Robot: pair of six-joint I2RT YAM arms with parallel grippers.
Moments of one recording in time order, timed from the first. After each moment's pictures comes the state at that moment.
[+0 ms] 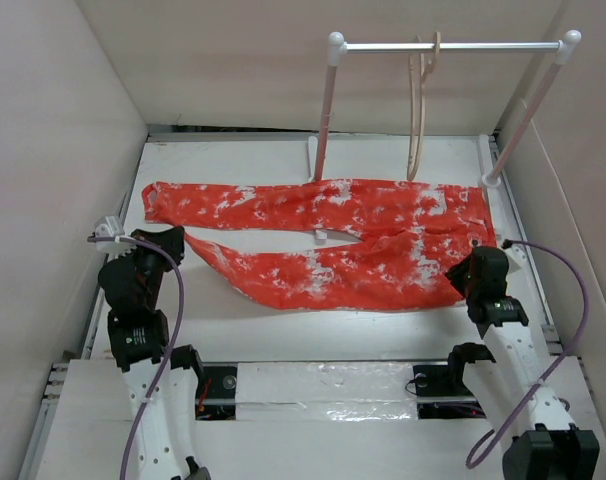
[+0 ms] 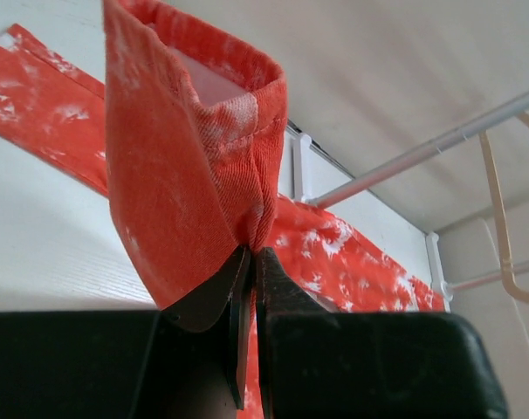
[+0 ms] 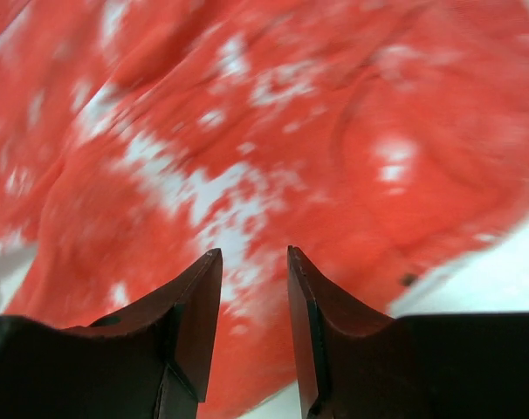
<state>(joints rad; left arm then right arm) 0.28 0.42 0.59 -0.28 0.27 -0.71 0.05 0.66 0.39 -0.38 0.27 0.73</state>
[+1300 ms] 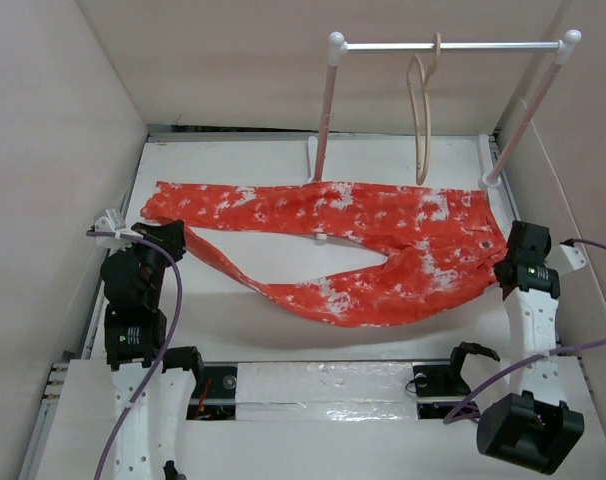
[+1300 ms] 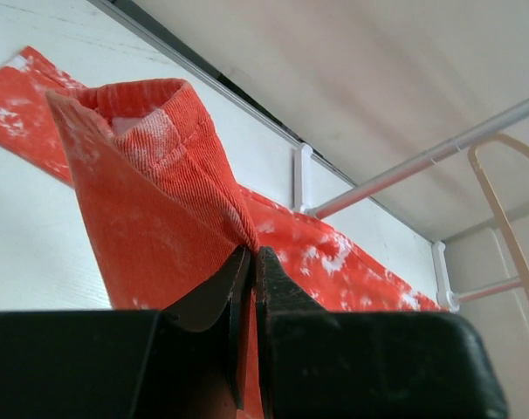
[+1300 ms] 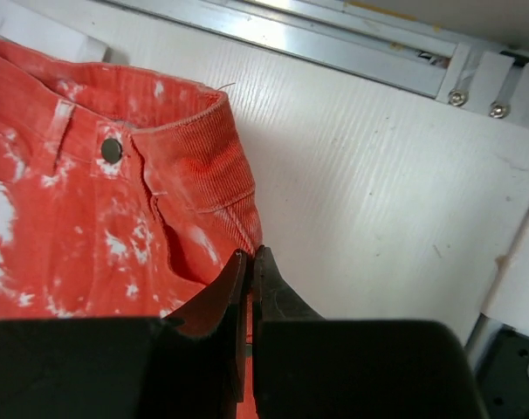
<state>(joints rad) 0.10 0.44 0.69 -0.34 0.08 -0.69 -0.31 0.87 0.74 -0.77 0.51 0.84</state>
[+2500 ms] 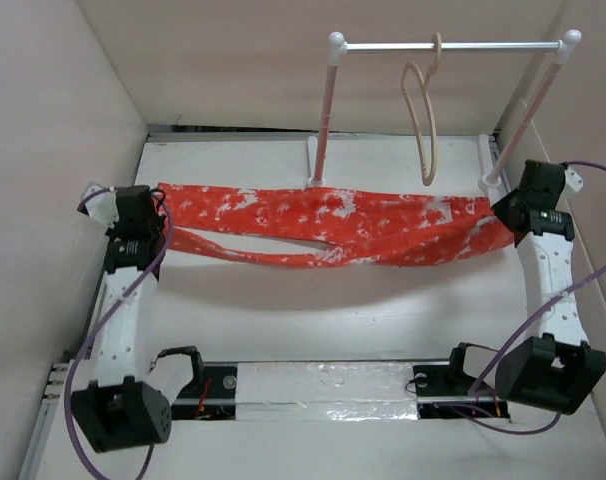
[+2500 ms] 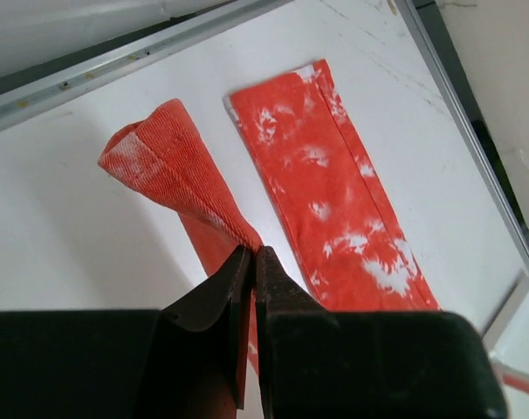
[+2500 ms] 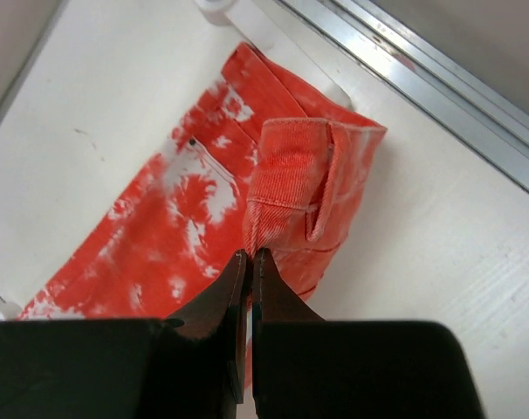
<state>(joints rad) 0.12 0.94 0.89 -0.53 -0.45 -0.81 -0.25 1.17 1.15 -0.67 0.27 0.62</state>
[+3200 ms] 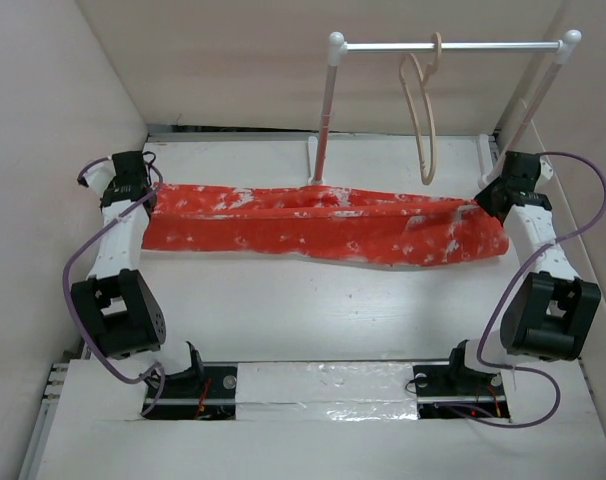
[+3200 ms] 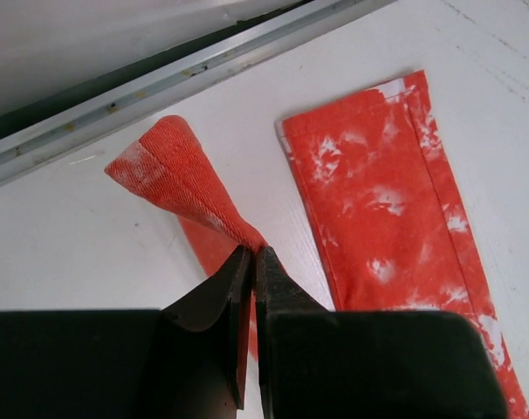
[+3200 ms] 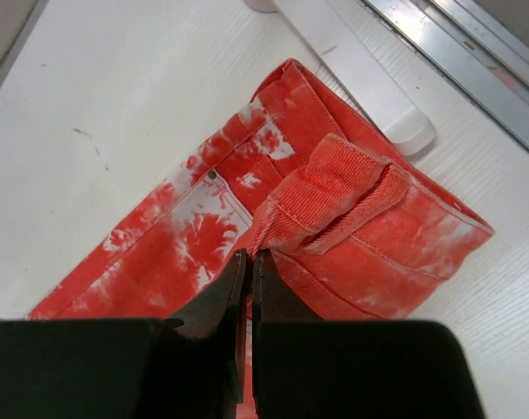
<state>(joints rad) 0.23 1.47 1.20 -0.60 -0.51 -0.77 -0.23 1.44 1.16 -0.44 0.20 0.61</state>
